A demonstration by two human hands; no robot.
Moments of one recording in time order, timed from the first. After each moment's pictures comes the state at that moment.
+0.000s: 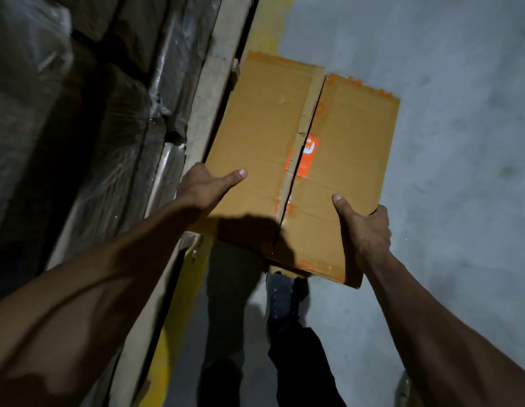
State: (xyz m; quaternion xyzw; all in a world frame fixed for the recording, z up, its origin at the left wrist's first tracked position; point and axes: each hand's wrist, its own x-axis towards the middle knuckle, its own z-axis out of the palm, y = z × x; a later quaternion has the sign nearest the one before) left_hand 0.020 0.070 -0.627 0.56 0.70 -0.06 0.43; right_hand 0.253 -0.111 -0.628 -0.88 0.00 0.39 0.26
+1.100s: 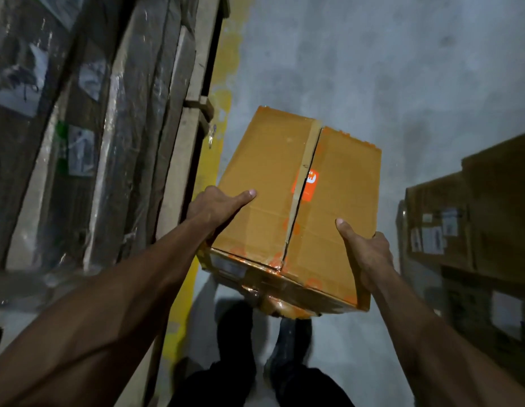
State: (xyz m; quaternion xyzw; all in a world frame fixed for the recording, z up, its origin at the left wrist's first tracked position) left_hand -0.230 -0.374 -0.555 0.64 0.65 -0.16 0.38; right_hand -0.039 -0.595 -0.564 -0.87 0.10 0.40 0.27
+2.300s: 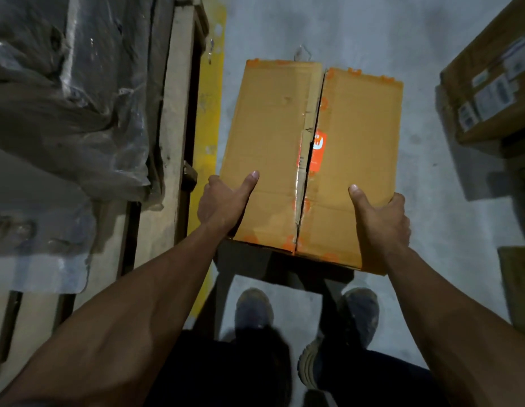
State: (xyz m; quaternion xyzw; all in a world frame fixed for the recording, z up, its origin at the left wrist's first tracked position) left_hand -0.444 -0.563 -0.739 0.67 0.64 0.00 0.36; right_hand -0.262 -0.765 -0.732 -0.92 0.02 0.27 0.27
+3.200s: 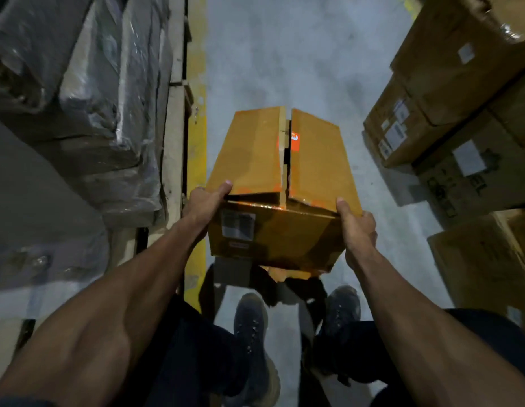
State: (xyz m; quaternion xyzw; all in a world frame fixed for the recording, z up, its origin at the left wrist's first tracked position) left_hand -0.496 -0.567 -0.626 0.64 0.55 0.06 0.53; right_hand -0.333 -0.811 -0.625 -0.85 0.12 0.23 0.46
